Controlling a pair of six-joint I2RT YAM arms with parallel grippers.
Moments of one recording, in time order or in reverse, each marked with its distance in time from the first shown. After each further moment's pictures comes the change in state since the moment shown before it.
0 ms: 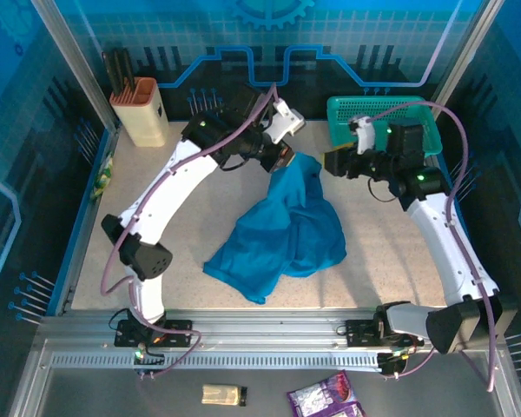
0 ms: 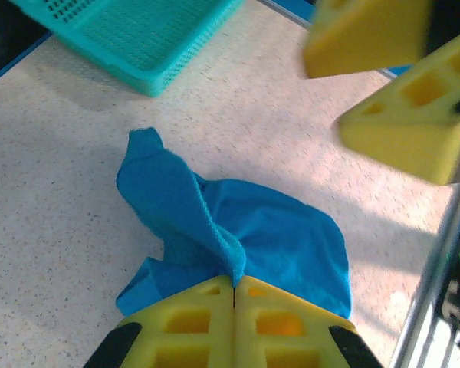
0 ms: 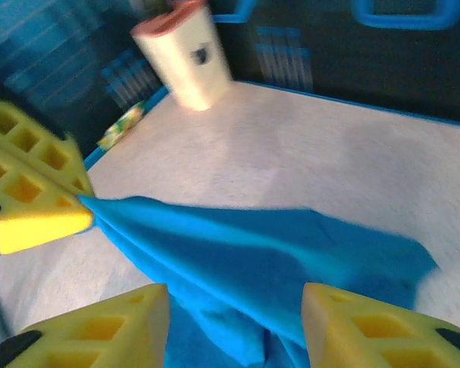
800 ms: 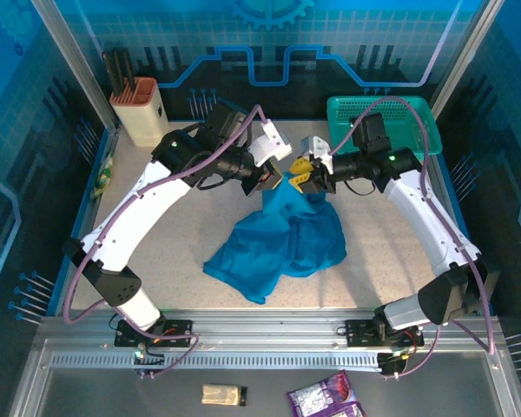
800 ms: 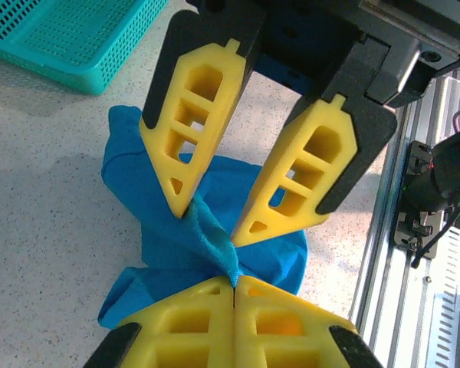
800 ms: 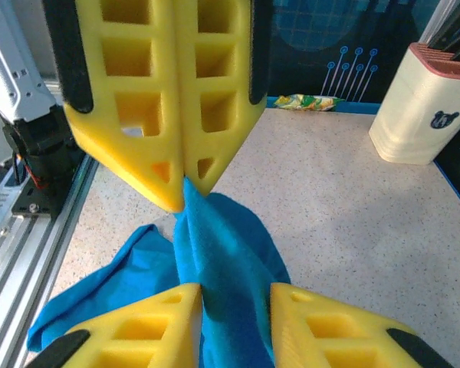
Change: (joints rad) left arm -0.019 -0.233 -0.253 0.023 0.099 0.113; right arm 0.131 0.180 0.158 -0.241 -0.369 -0.808
